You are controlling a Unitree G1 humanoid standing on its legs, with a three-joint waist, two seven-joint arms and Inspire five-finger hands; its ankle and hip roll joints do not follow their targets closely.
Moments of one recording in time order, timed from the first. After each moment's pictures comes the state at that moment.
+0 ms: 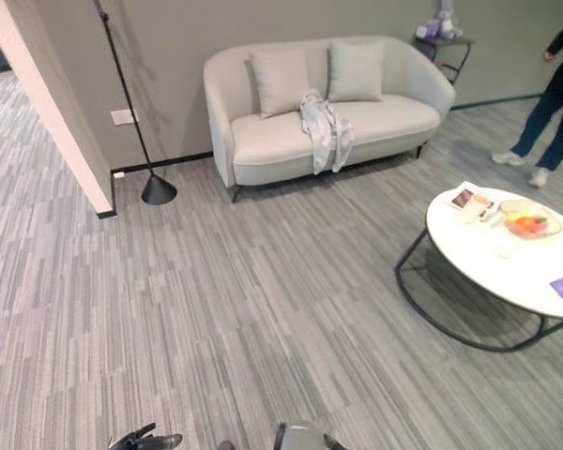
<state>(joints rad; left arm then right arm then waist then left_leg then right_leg) -0.02 0.17 -0.11 1.37 -0.50 -0.11 -0.03 -0.04 -0.23 -0.07 1.48 0.67 0.01 0.05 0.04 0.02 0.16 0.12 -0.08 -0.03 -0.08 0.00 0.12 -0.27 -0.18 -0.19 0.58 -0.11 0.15</state>
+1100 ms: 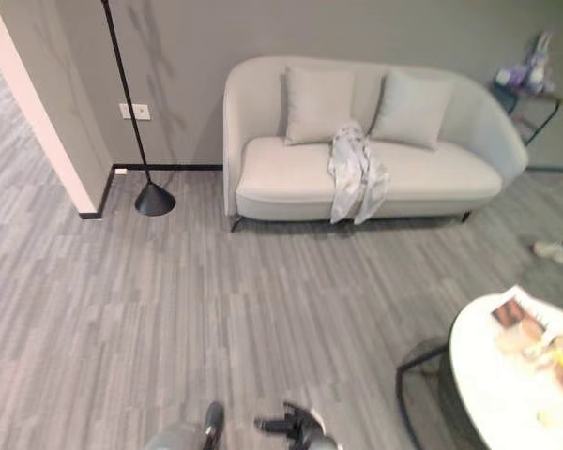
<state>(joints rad) 0.06 0.22 0.05 1.39 -0.54 -0.10 0.06 -0.02 -0.08 0.37 1.13 0.28 0.00 -0.05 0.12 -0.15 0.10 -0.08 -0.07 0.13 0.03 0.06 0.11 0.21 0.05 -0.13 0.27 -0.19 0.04</state>
